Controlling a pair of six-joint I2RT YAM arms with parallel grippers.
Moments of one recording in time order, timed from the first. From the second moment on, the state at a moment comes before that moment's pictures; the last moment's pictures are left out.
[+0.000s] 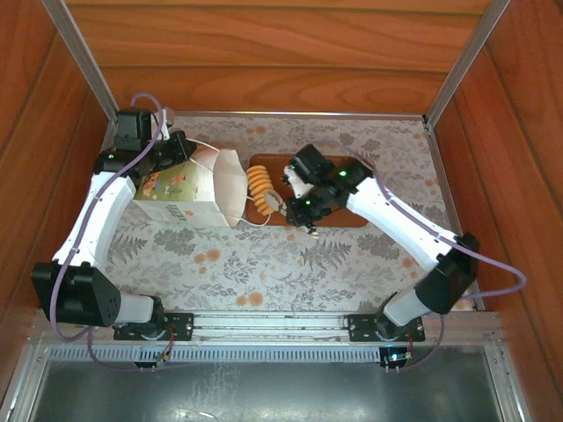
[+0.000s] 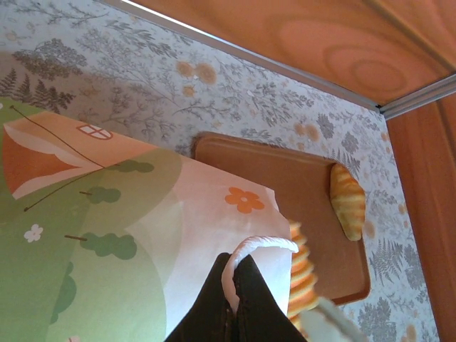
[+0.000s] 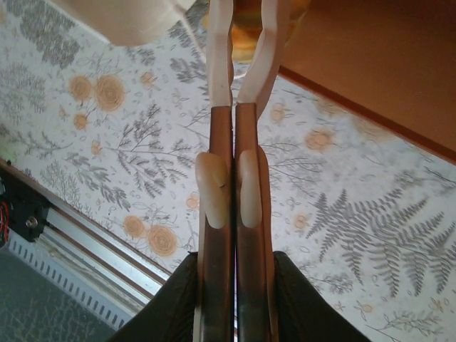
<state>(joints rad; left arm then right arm) -0.11 1.36 1.30 -0.60 0.42 -0.47 0.77 1.49 1.44 -1.15 -0.21 0.33</state>
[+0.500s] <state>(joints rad) -0.11 1.33 1.29 -0.60 0.37 -0.48 0.52 1.49 1.22 -1.09 -0.22 0.35</state>
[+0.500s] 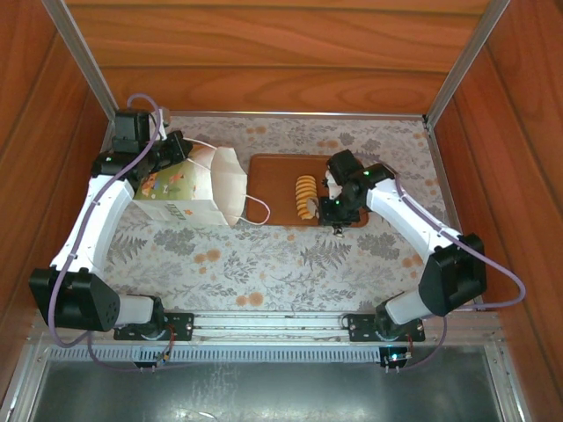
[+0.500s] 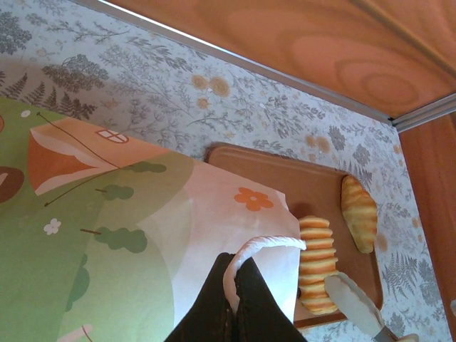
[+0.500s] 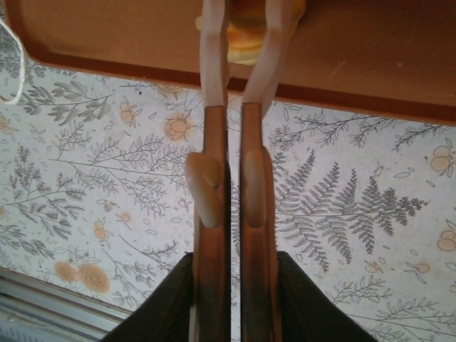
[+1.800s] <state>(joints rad) -0.10 1.29 1.26 -0.58 0.40 -0.49 0.62 1.89 1.73 -1.42 0.02 0.37</state>
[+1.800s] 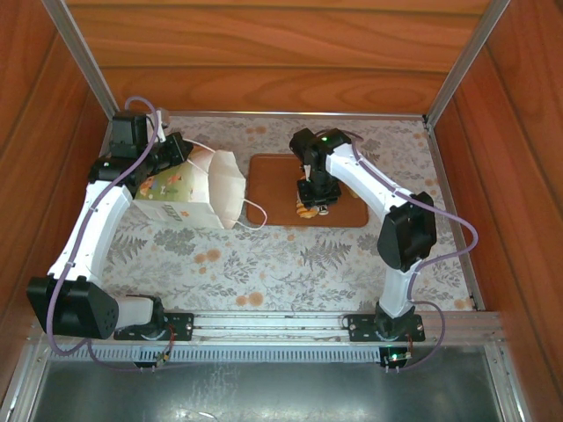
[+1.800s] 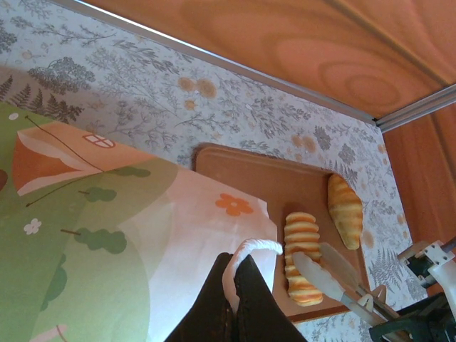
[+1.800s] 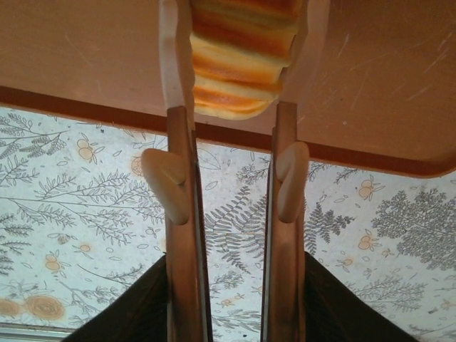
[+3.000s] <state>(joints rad) -0.10 1.27 1.26 -0.58 0.41 -0.50 0.42 2.00 1.88 -1.42 0.09 0.16</state>
